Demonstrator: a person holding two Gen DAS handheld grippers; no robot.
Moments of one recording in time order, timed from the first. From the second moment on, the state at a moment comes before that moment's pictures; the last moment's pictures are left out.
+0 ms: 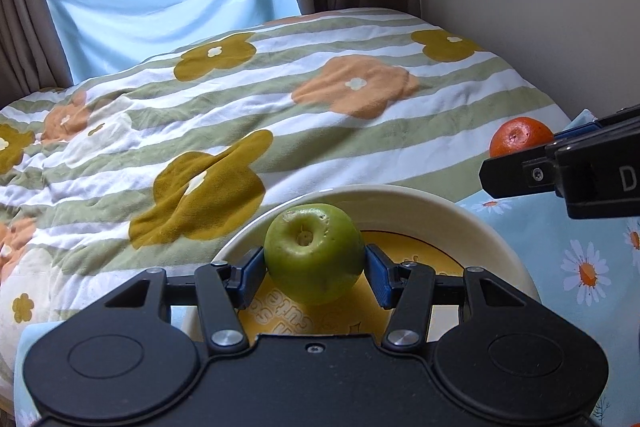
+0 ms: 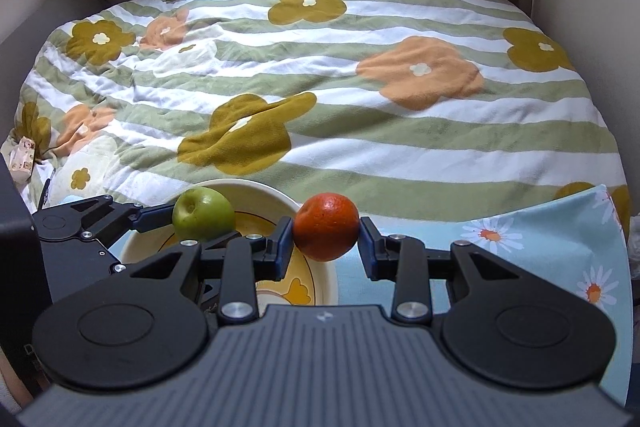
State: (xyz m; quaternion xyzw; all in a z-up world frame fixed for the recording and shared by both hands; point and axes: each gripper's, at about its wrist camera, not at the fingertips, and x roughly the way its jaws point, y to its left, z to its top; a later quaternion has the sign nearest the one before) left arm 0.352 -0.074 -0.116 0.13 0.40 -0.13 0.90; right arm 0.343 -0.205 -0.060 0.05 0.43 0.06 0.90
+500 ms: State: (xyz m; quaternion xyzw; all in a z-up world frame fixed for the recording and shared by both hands) left arm 0.326 -0.046 -0.088 0.14 0.38 -0.11 0.91; right arm 0.341 -0.202 -0.060 0.03 0.43 0.07 0.90
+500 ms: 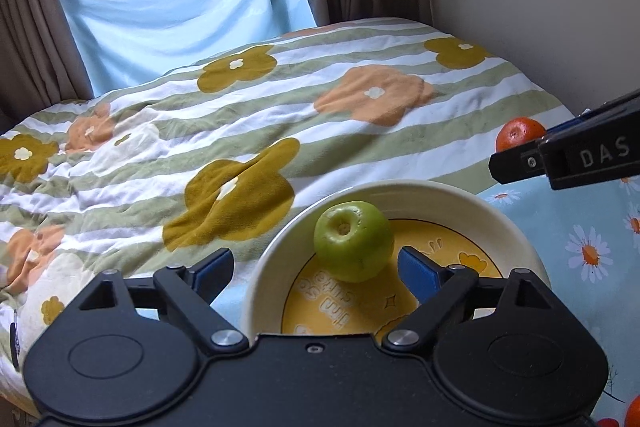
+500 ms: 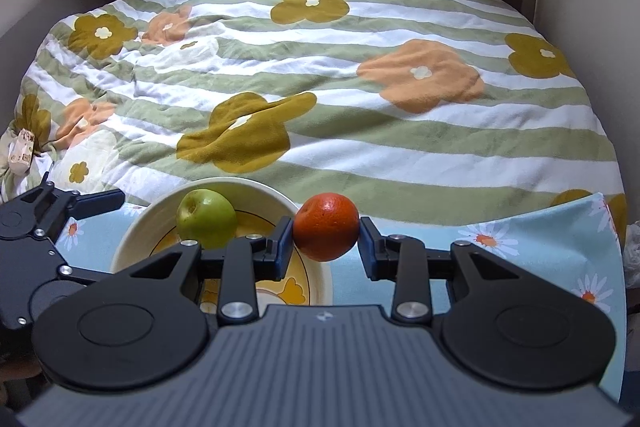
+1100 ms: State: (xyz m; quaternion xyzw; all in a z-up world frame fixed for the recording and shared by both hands) left arm 0.291 -0.001 -0.063 0.08 0.38 -0.07 0.92; right arm 0.355 -0.154 -0.103 -0.02 0.44 0.15 0.88
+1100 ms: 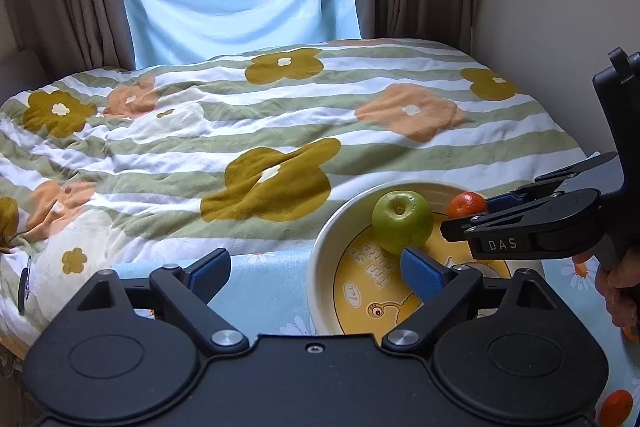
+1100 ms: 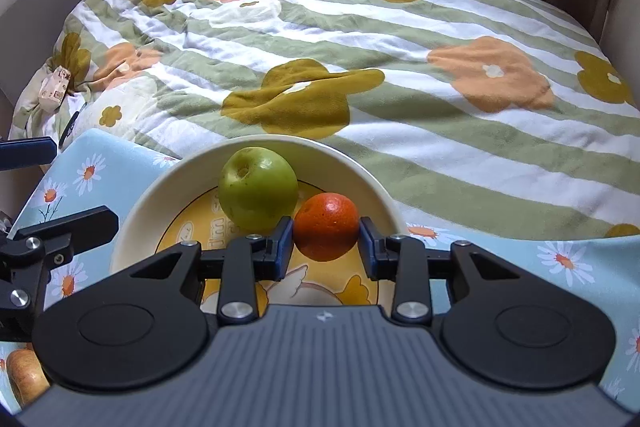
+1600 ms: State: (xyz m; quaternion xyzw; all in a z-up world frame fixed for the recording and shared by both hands) left arm 0.271 0.000 -0.038 0.06 0.35 -0.06 0.93; right arm 0.337 -0.164 -0.075 -0.04 0.39 0.10 0.91
